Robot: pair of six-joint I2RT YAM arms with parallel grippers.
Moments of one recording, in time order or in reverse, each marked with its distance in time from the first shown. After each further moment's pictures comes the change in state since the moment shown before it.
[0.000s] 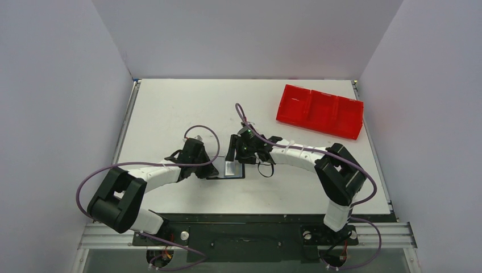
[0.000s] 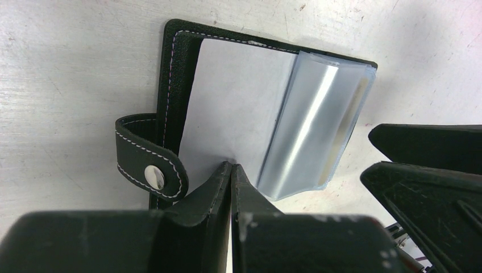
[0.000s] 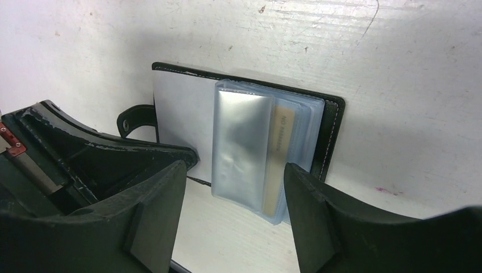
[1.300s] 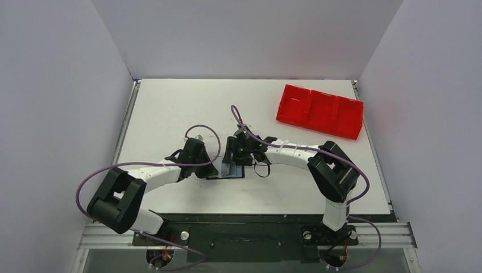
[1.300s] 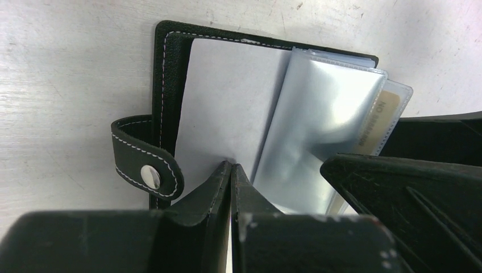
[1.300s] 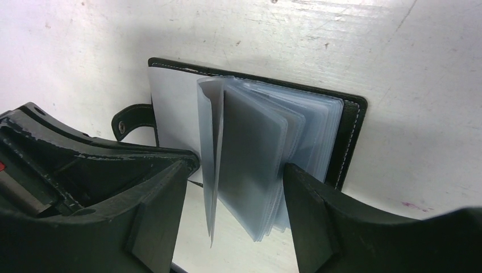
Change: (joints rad) left arm -0.008 -0.004 0.010 -0.018 -0.010 0.021; right arm 0.019 0.064 0.030 0.006 -0.020 0.017
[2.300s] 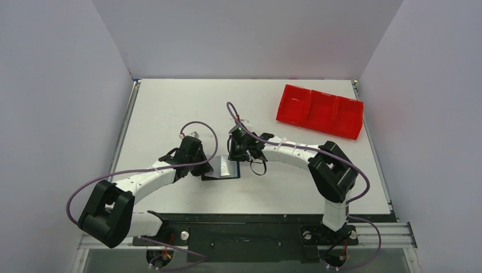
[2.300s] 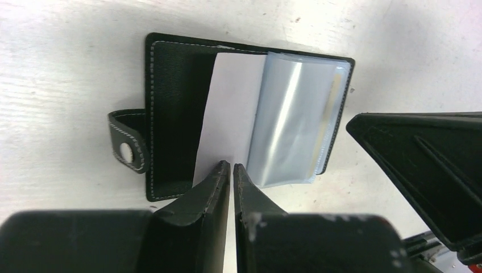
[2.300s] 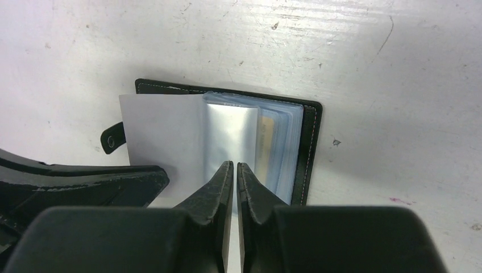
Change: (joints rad) left arm 0.000 -0.122 0.034 -0.142 -0.080 0.051; right arm 0.023 0.000 0.094 -0.105 0.099 -0.016
